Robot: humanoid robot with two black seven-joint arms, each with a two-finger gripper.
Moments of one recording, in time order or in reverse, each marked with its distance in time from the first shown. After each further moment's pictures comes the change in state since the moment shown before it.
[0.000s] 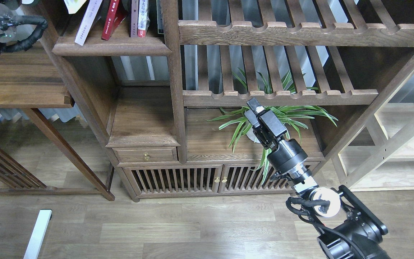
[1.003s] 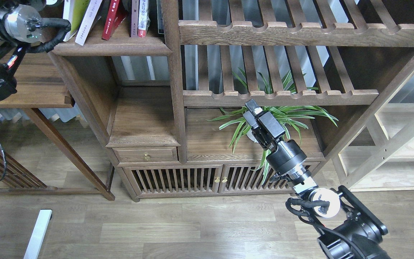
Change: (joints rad) left arm -0.058 -0.082 0.069 0.073 -0.002 -0.002 -0.069; right arm 0.001 -0.005 -0.005 0.003 -0.003 0.000 -0.002
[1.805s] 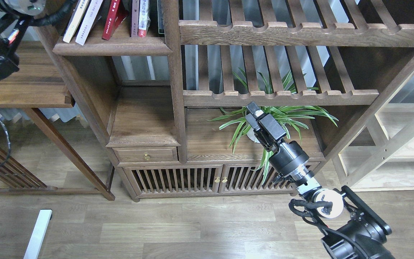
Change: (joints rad) left arm -0.079 0.017 -0.022 -0.056 -0.011 -0.008 -0.109; right arm -0.002 -0.025 -0.003 -0.006 -0.012 0.000 0.000
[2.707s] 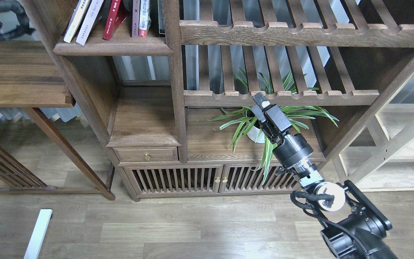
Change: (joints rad) left arm 0.165 0.093 -0.041 -0.068 -0.449 -0.571 -0.023; right arm 0.030 0.034 0.074 -0.006 -0.012 0.000 0.000
